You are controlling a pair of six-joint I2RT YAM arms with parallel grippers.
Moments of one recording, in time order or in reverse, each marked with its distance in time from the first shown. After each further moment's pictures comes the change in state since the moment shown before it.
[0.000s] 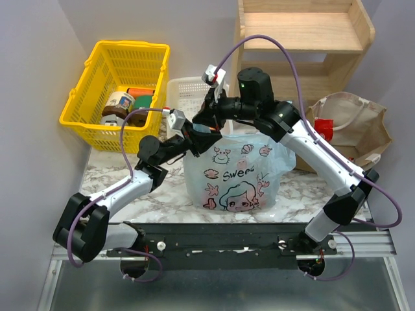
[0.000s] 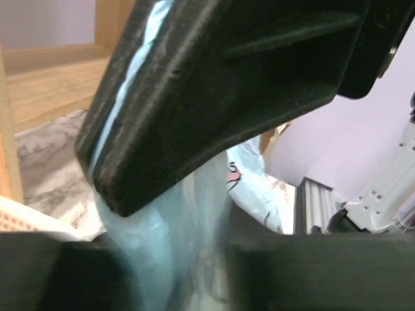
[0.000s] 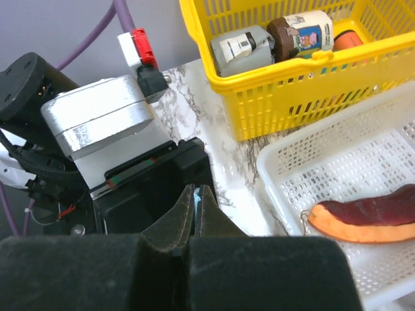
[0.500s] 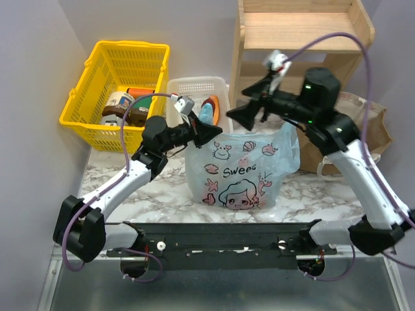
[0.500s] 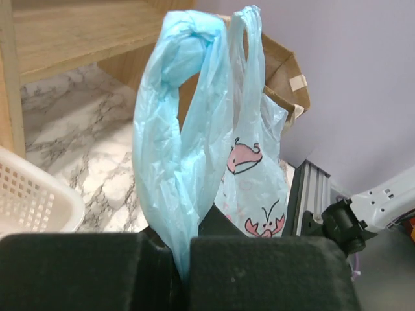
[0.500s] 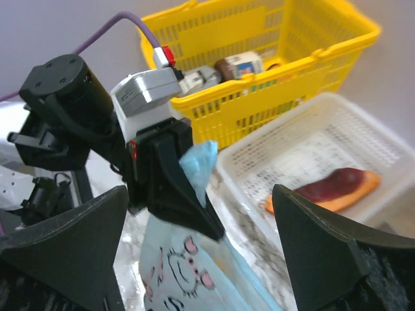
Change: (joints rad) left arm 0.010 0.002 0.165 -0.383 -0.009 0.014; right arm -0.161 -0.260 -0.127 0.024 0.009 0.050
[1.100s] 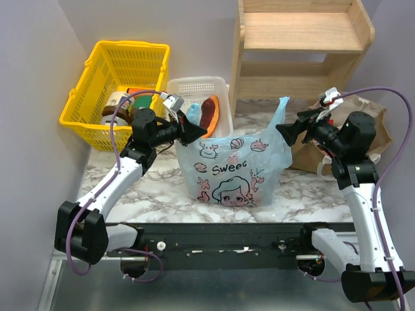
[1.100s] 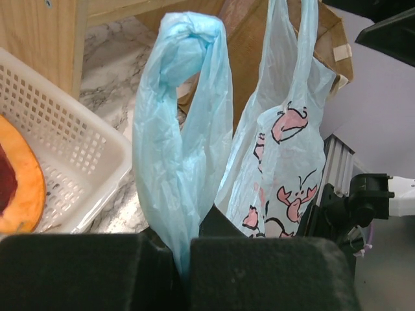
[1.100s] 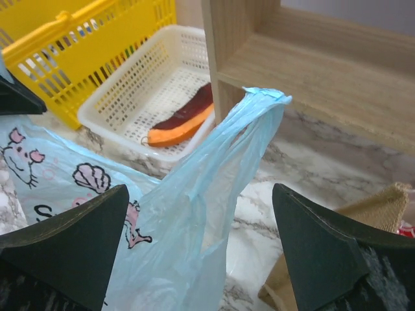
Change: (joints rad) left arm 0.163 -0.015 0.078 -0.317 0.135 0.101; right arm -0.578 -0.464 -0.656 0.186 -0.090 0.000
